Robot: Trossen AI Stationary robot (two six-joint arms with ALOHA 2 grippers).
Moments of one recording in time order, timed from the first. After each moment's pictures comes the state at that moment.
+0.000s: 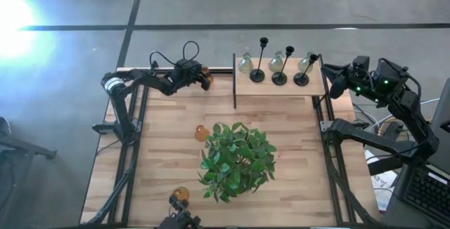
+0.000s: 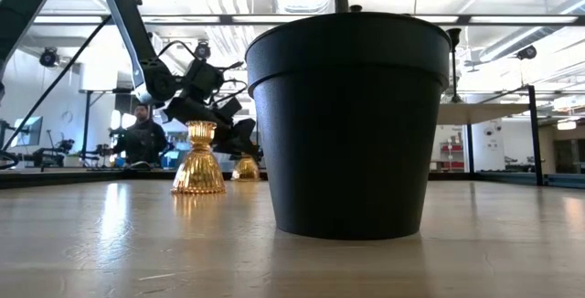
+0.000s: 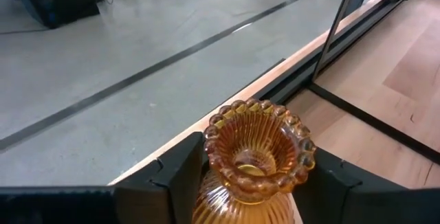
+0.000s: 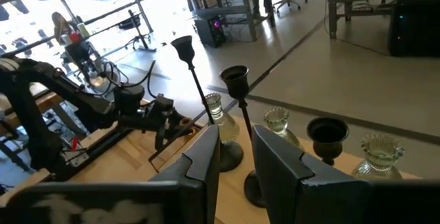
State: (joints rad) left arm 0.78 1.82 0.77 0.68 -0.01 -0.02; right arm -0.65 0.52 1.09 -0.77 0.08 0.34
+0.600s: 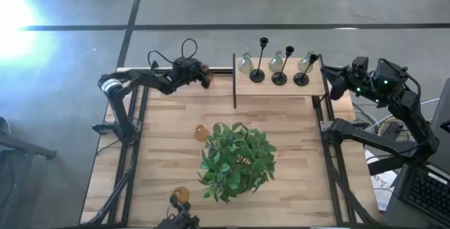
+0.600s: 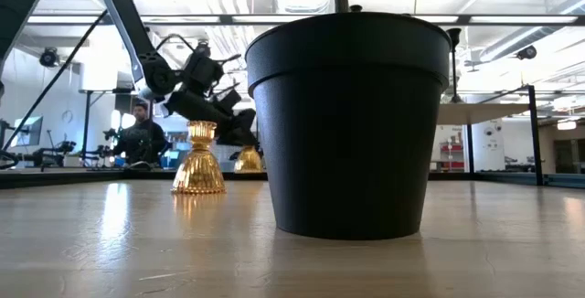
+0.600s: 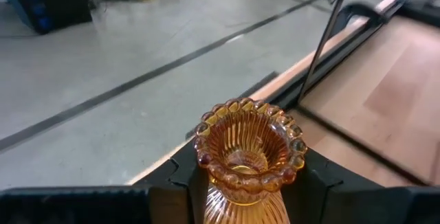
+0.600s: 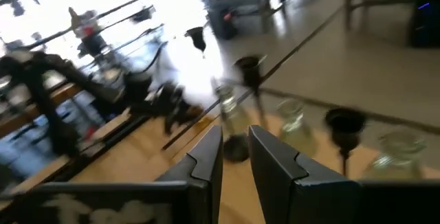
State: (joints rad) left arm 0.78 1.78 0.77 0.68 0.02 -0.05; right arm -0.65 0.52 1.09 -0.78 0.04 0.35
